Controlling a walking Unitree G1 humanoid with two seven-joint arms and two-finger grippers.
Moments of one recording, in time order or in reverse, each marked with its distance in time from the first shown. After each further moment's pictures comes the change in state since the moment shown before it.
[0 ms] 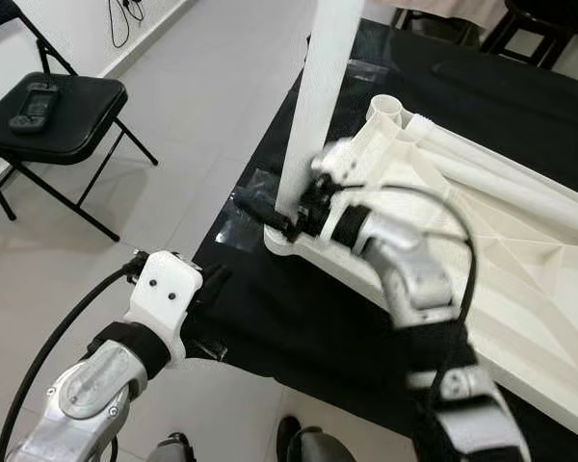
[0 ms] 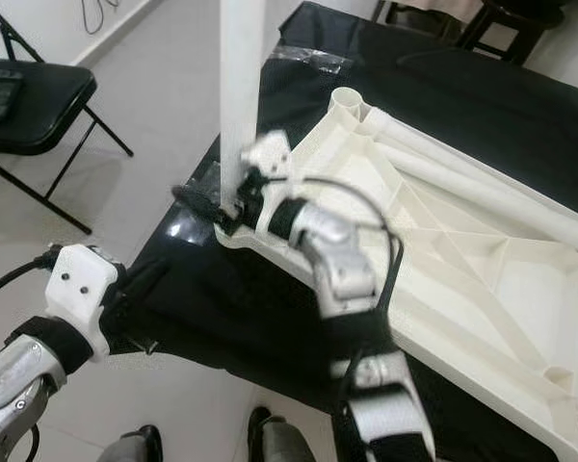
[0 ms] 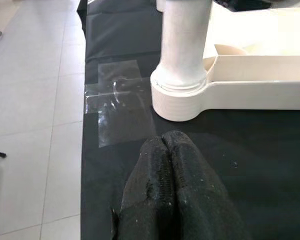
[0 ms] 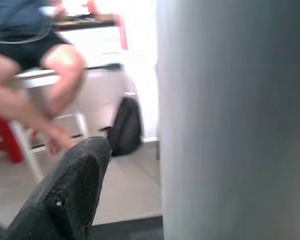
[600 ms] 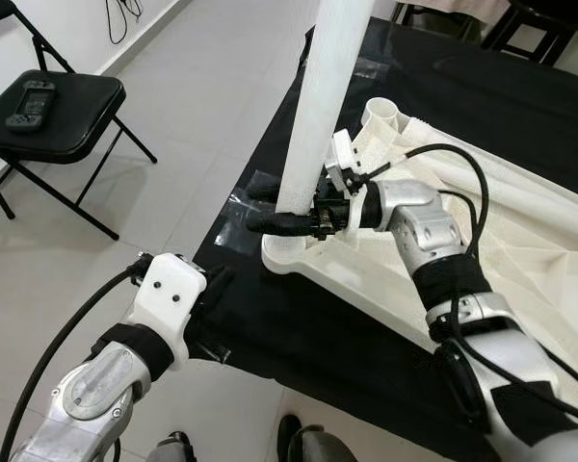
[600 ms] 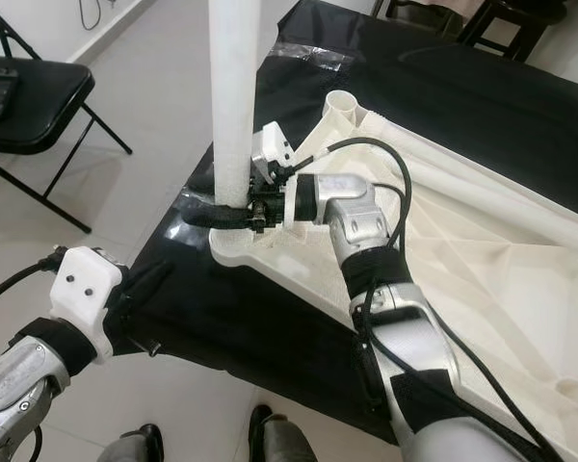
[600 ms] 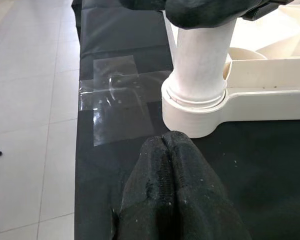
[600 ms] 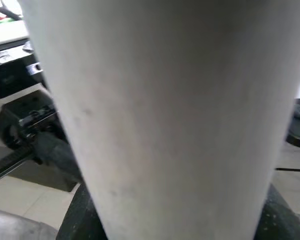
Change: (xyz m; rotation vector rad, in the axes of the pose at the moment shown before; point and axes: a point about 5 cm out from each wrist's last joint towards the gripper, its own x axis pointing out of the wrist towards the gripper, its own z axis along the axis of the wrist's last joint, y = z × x) left arm 0.001 -0.004 -0.002 0.002 0.008 -0.015; right arm -0.006 -0.021 -0.007 0.032 0.129 0.450
